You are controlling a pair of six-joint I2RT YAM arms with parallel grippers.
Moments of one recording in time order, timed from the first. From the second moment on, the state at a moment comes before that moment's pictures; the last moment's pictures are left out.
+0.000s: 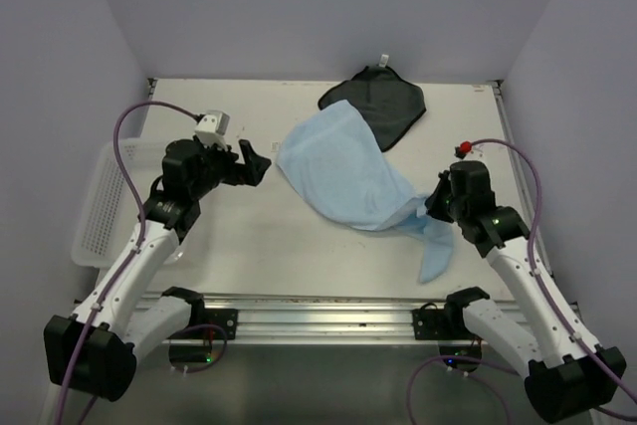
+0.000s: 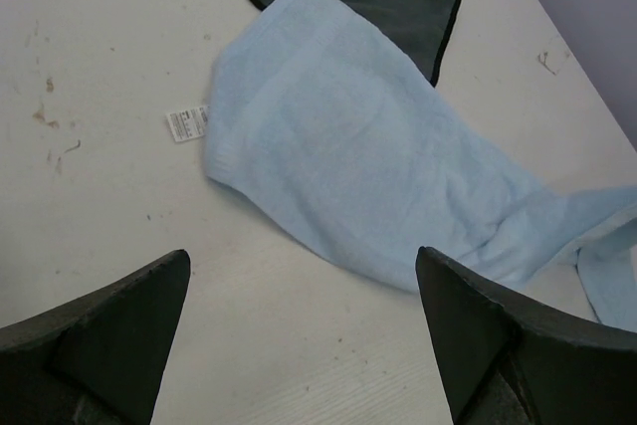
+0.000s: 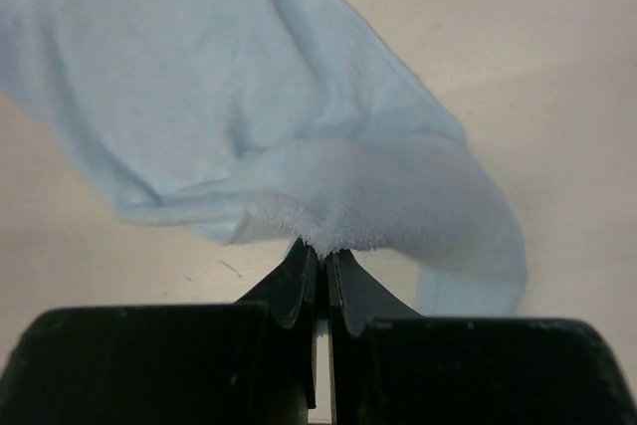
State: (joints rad) left arm -0.24 0.96 0.77 -0.12 0.25 -0.26; right arm 0.28 0.83 0.84 -0.68 0.13 0.52
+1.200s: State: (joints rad) left arm -0.35 1.84 0.97 0.23 0.06 -0.54; right arm 0.10 1.13 0.68 -0.54 0.66 0.62
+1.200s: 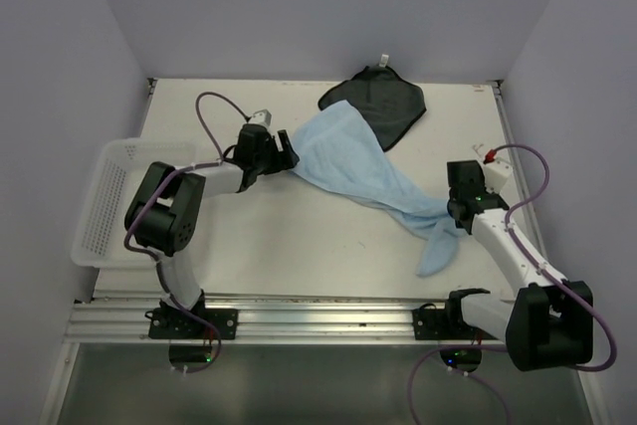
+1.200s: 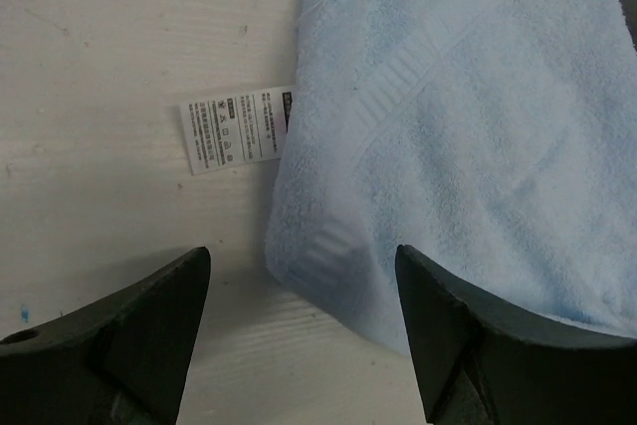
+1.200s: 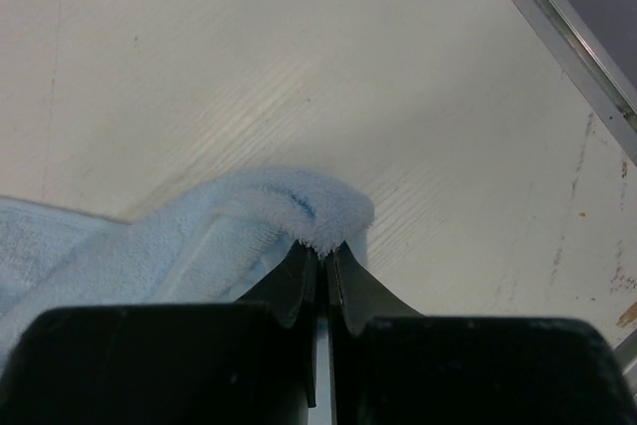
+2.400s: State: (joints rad) left arm -0.68 2.12 1.47 -0.26 -0.46 -0.15; right arm 0.23 1.04 0.61 -0.45 0.27 0.54
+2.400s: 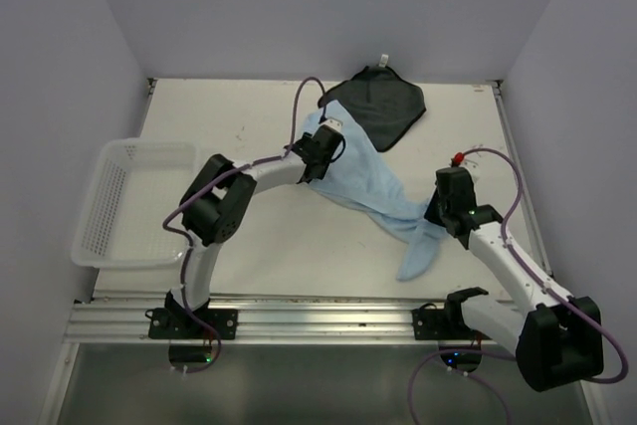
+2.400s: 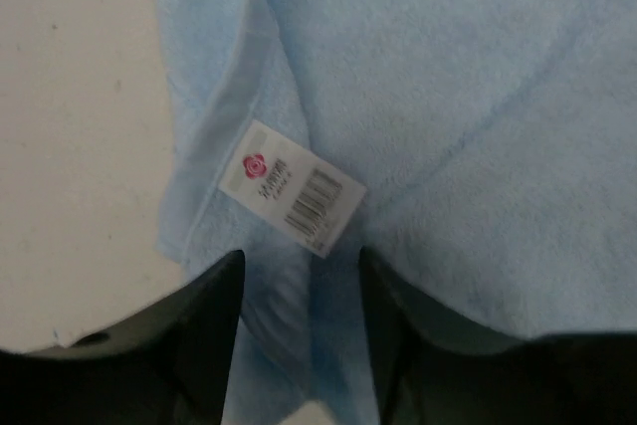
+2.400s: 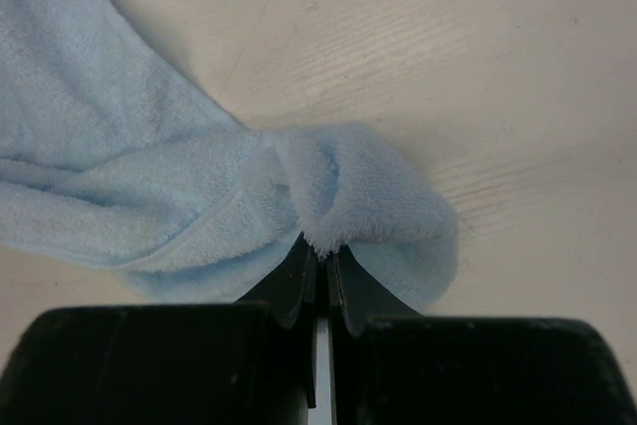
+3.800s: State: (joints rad) left arm -0.31 1.92 1.13 0.15 0.26 -0.44; right arm 0.22 1.11 0.62 -0.49 0.40 0.54
